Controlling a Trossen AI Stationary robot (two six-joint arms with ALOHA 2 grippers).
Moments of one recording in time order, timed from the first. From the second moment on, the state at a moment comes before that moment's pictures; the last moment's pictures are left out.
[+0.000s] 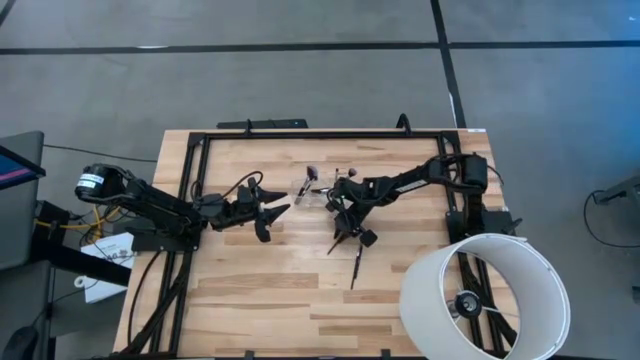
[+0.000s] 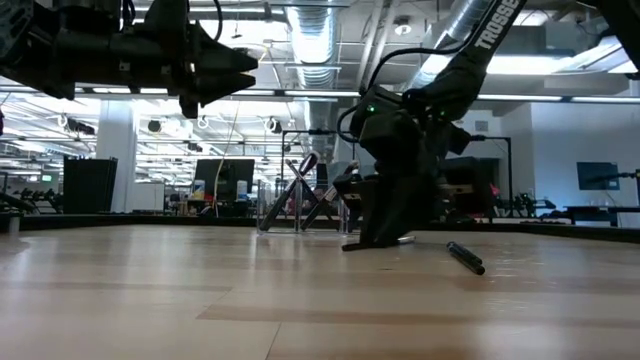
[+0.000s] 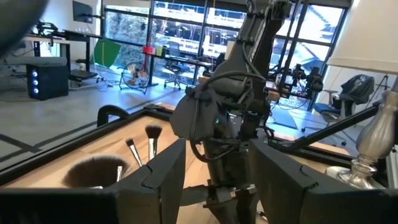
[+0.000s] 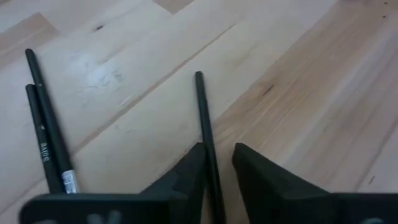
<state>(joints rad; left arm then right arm) -0.12 1.26 0.22 1.13 -0.38 -0.11 -0.18 2.00 0.95 -0.08 -0.64 -0.88</state>
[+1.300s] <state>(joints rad) -0.15 1.77 0.43 0.96 0.02 -0.72 0.01 1.94 0.94 0.30 -0.31 -0.69</state>
